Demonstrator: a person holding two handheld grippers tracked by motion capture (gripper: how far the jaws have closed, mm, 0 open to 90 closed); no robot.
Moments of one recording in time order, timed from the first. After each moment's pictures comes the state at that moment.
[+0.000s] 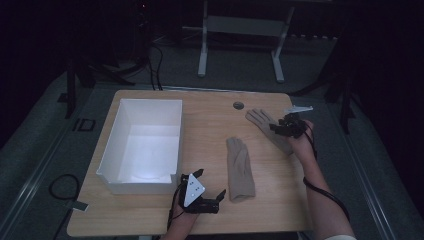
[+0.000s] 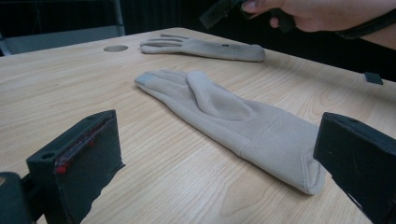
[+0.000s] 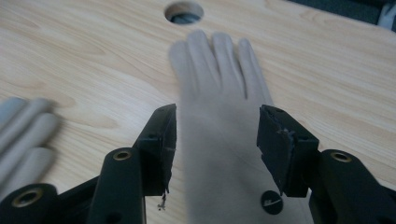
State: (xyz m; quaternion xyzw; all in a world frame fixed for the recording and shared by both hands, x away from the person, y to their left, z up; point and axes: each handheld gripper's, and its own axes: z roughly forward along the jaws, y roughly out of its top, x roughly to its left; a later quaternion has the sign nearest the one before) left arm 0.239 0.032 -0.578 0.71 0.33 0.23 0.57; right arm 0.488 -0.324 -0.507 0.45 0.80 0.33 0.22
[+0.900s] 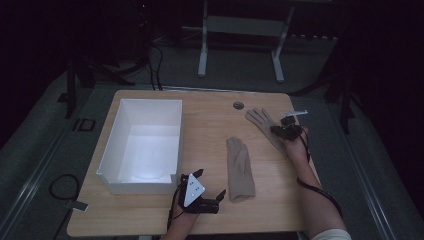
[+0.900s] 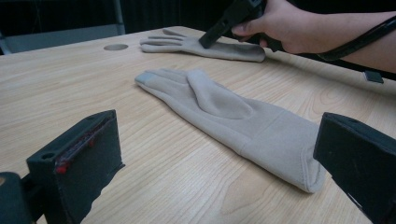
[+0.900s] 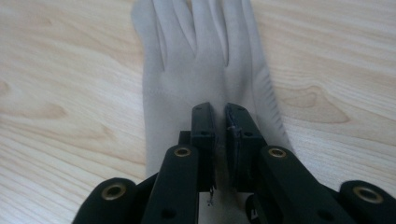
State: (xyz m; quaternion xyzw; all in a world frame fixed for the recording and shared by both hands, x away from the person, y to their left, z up) left arm 0.239 0.032 -0.578 0.71 0.33 0.23 0.57; right arm 0.504 -0.328 -0.545 0.49 0.79 0.32 0.20
